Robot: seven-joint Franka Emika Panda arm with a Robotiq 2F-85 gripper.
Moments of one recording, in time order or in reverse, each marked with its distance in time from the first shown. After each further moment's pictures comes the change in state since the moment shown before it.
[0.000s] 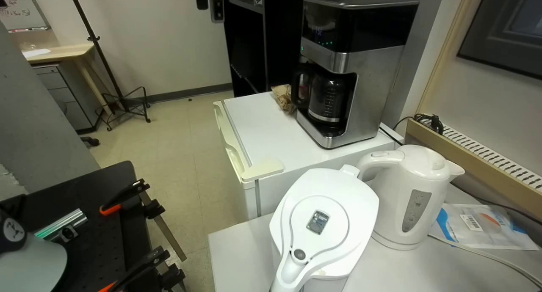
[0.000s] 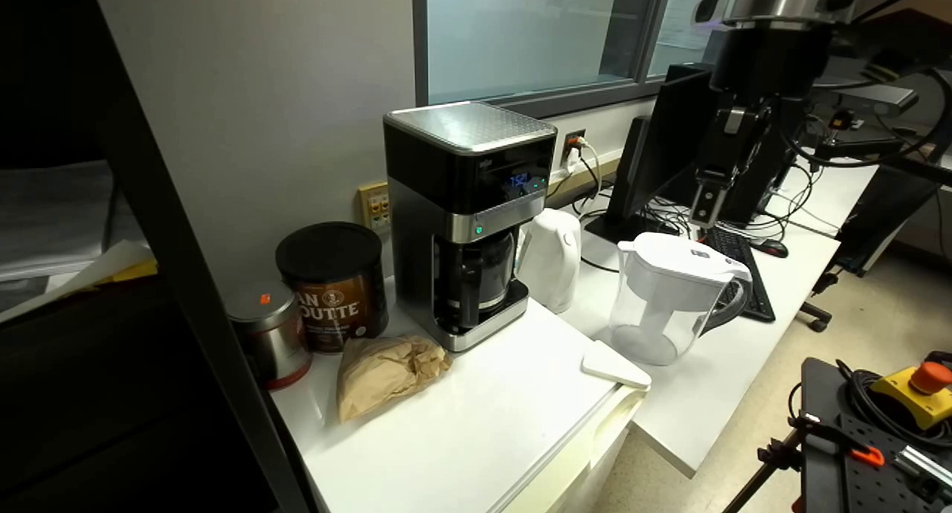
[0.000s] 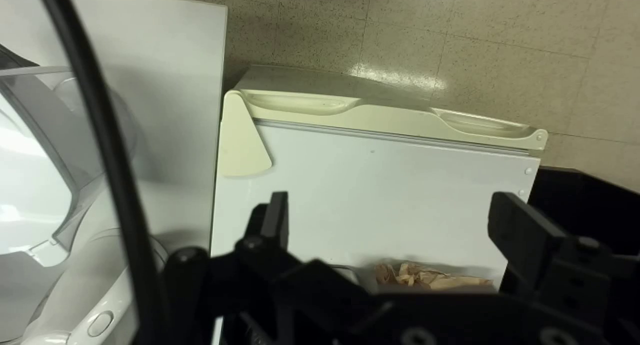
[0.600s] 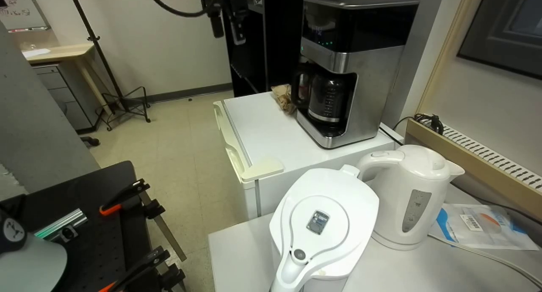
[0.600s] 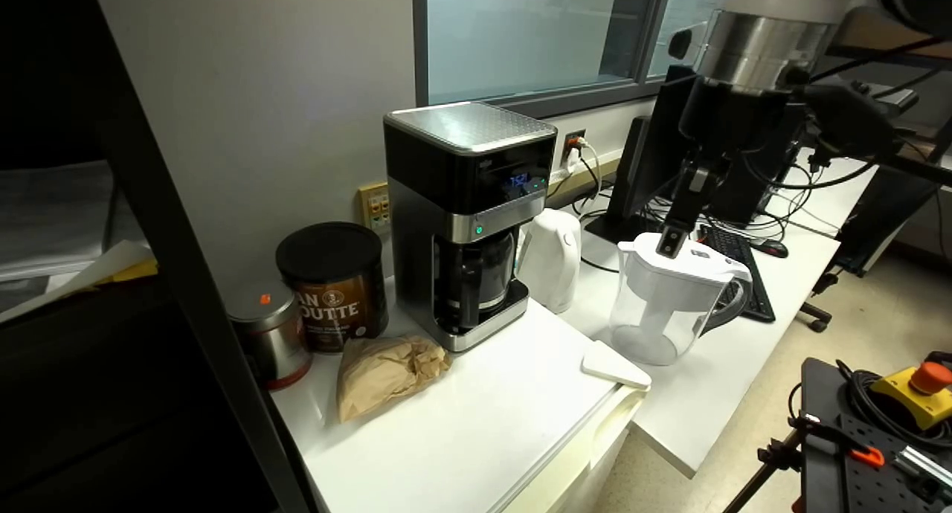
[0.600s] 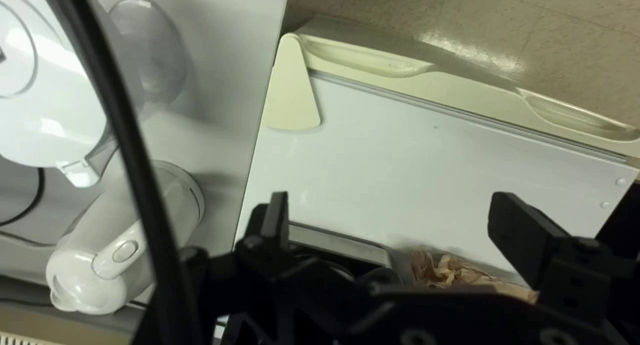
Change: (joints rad) arm 0.001 0.041 0.054 -0.085 -0.197 0.206 0.005
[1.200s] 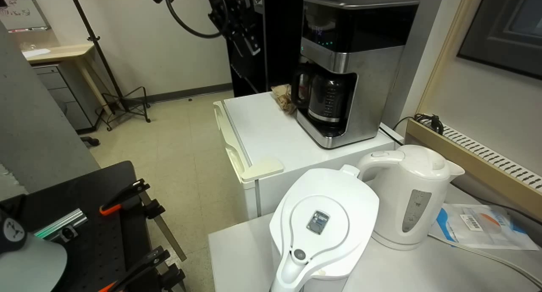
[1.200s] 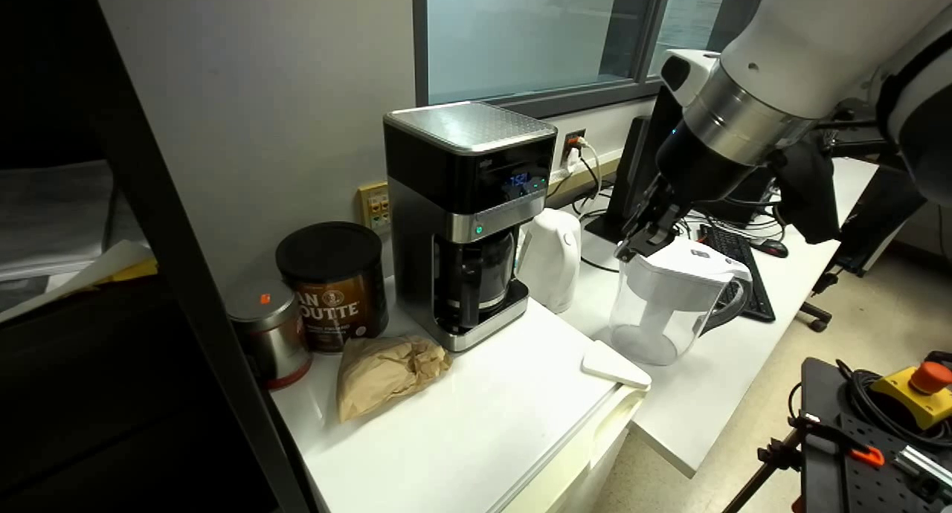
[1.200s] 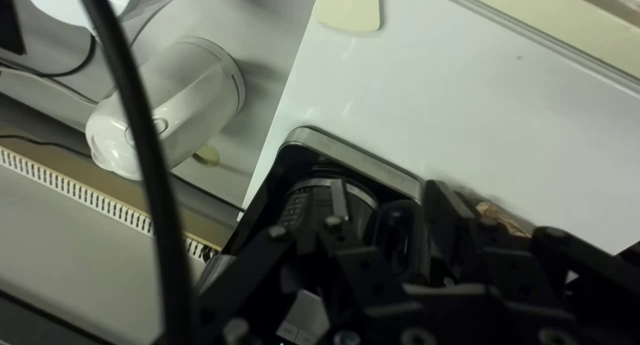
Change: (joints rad) arm -0.012 0.007 0.070 -0.141 -0.366 0.360 0.172
